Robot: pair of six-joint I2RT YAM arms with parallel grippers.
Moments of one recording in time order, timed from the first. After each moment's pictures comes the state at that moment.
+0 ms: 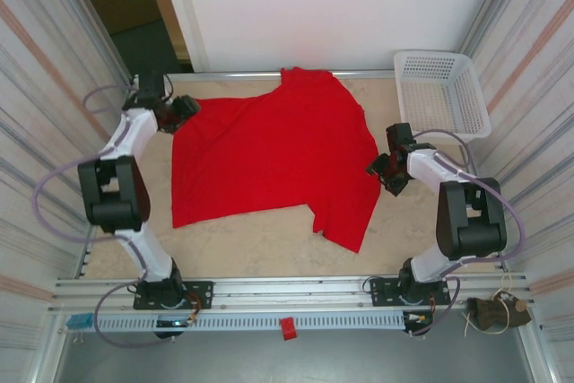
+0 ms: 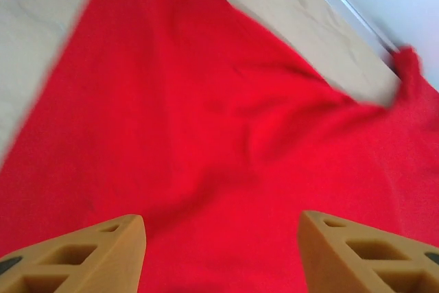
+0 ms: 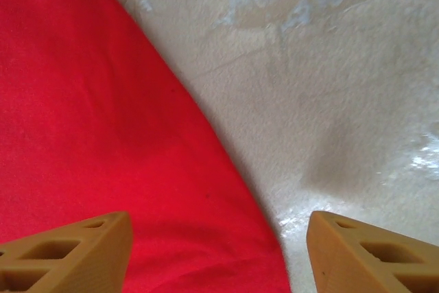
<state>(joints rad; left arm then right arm) 0.05 1.74 1.34 -0.49 0.24 -0.61 0.11 1.57 0.90 -0.59 -0.05 0.83</state>
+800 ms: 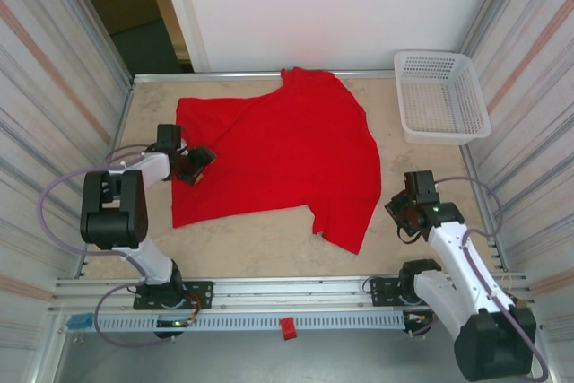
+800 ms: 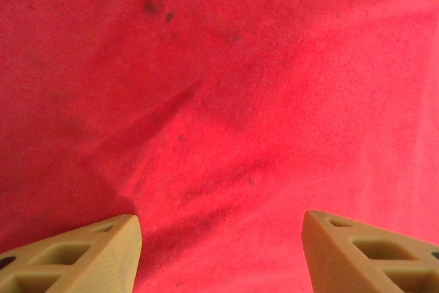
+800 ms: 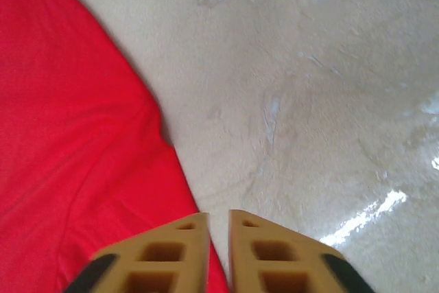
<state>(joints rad) 0.01 1.65 0.88 -0.29 0.32 -0.77 0.12 0.82 0.51 -0.77 0.00 1.04</state>
